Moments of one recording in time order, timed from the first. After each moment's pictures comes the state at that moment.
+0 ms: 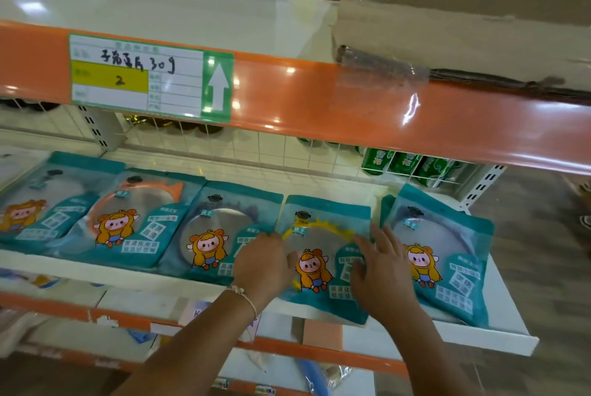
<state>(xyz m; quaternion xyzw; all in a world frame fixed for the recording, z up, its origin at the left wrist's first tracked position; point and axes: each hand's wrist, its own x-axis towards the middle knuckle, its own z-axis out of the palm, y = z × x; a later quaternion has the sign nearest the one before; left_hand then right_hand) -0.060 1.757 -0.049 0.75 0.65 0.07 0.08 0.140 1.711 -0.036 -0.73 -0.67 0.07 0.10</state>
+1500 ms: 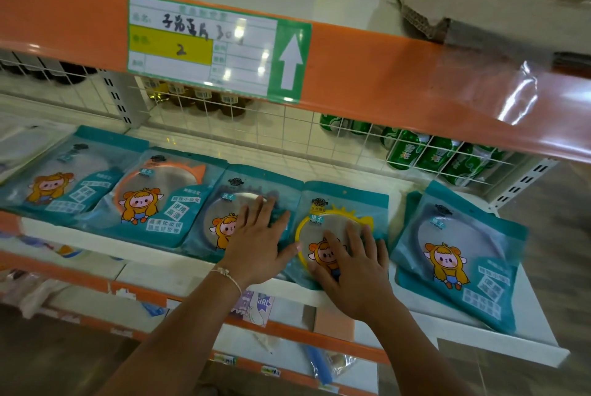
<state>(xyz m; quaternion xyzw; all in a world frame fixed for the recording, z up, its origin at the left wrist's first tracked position) -0.123 1.777 -0.075 0.81 0.58 0.00 0.06 0.088 1.723 -0.079 -0.68 -0.73 0.09 0.03</state>
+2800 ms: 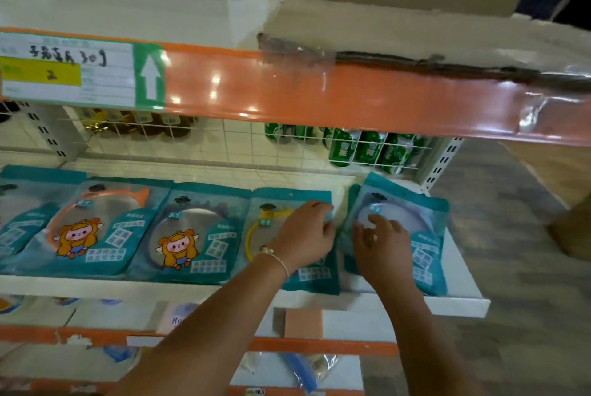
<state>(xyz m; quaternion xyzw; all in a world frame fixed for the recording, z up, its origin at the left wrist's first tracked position) 0.034 1.771 -0.015 0.83 0.45 0.21 0.24 0.181 1.709 -0.035 -0.82 -0.51 0.06 0.24</state>
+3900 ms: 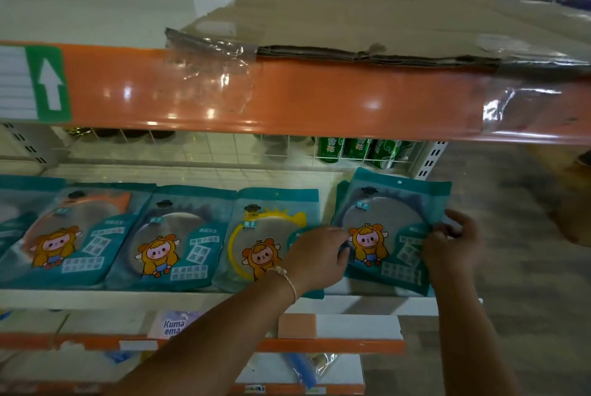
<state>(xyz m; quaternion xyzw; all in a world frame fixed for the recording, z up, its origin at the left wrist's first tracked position) 0.075 1.748 -0.037 0.88 0.38 0.18 0.23 0.282 1.695 -0.028 -0.78 -0.21 0.19 0.56</state>
